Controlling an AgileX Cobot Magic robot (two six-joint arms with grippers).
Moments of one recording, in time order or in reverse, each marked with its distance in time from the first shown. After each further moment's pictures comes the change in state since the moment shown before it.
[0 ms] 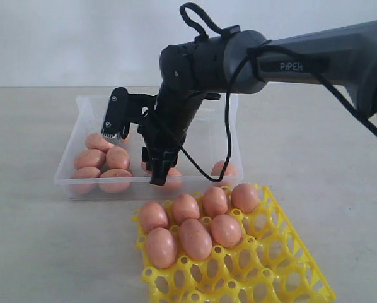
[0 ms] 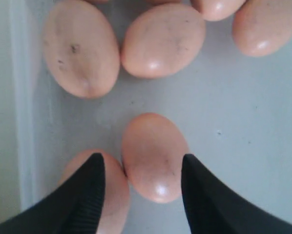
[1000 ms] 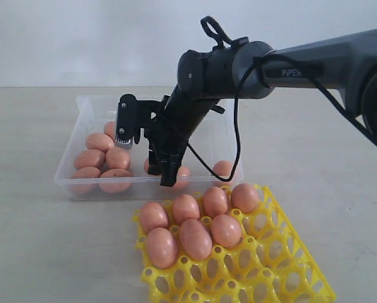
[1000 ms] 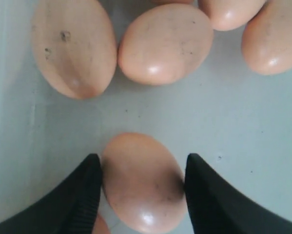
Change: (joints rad) left arm 0.000 0.000 0.000 0.000 0.000 0.000; right arm -0.057 0.053 0.000 0.211 -0.055 -0.320
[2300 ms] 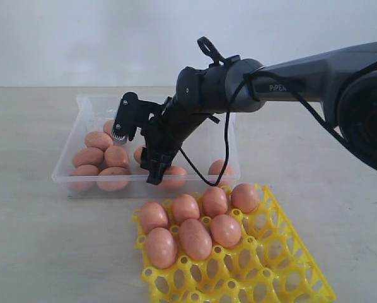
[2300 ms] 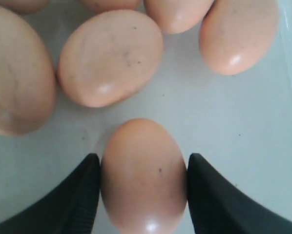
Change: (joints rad) left arm 0.000 0.000 0.000 0.000 0.000 0.000; right arm 0.000 0.069 -0.008 0.056 -0.166 0.094
